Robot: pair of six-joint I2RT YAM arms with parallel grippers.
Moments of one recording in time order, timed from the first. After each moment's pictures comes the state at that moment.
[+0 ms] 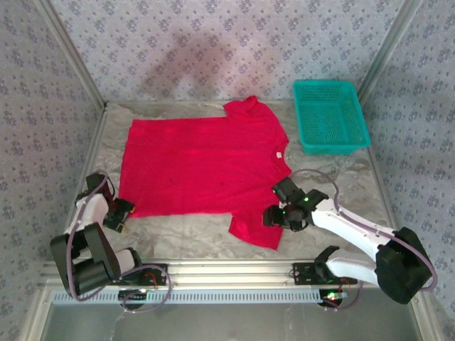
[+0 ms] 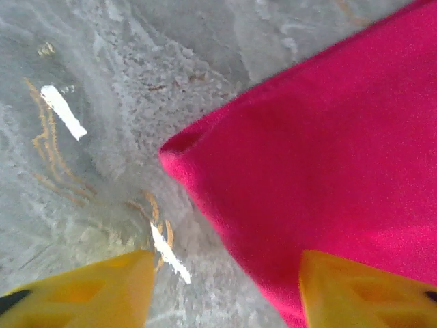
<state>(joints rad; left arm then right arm) 0.38 1.24 0.58 -0.74 0.09 -0.77 0.67 1.13 0.62 -0.75 -0.12 0.71</state>
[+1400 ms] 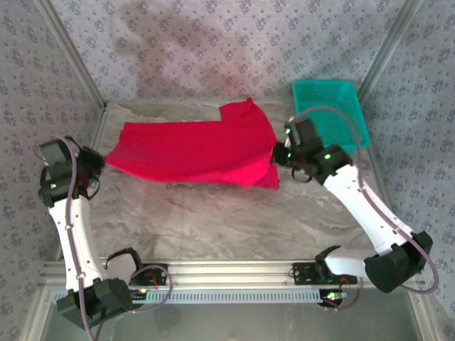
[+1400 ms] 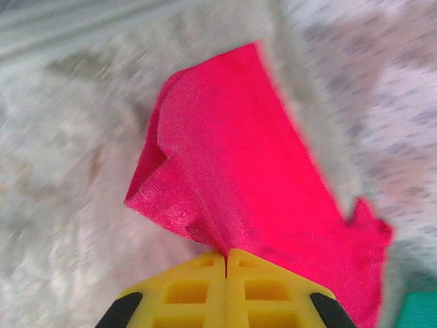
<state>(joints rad) 0.39 0.97 1.27 -0.90 0.23 -0.79 0.48 1.24 1.42 -0.85 0.04 0.53</state>
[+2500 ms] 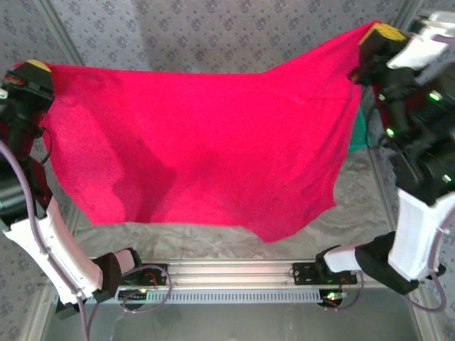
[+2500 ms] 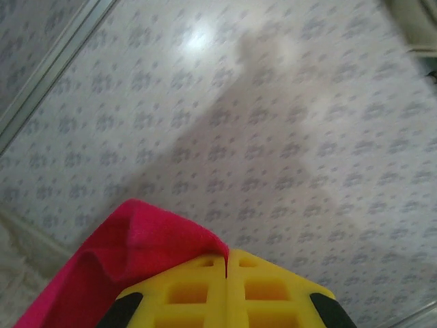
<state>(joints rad) 0.38 1.21 2.11 -0.88 0.38 -0.85 0.37 1.40 2.36 -0.78 0.32 0.10</state>
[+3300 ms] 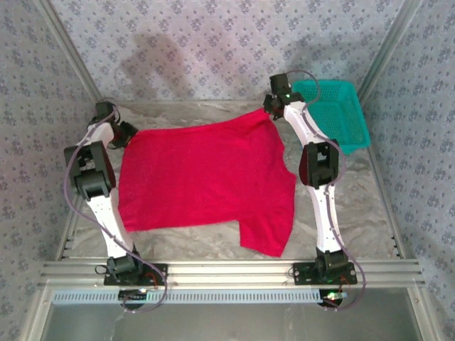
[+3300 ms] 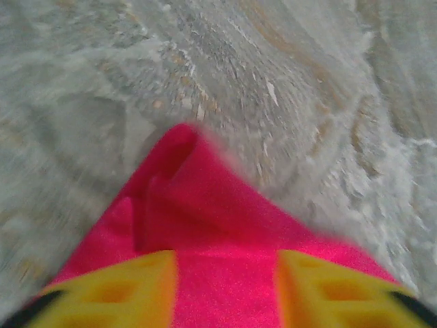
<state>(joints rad) 0.22 2.23 1.73 -0.51 0.21 -0.69 0.23 2.54 2.44 -0.74 0.10 0.45</state>
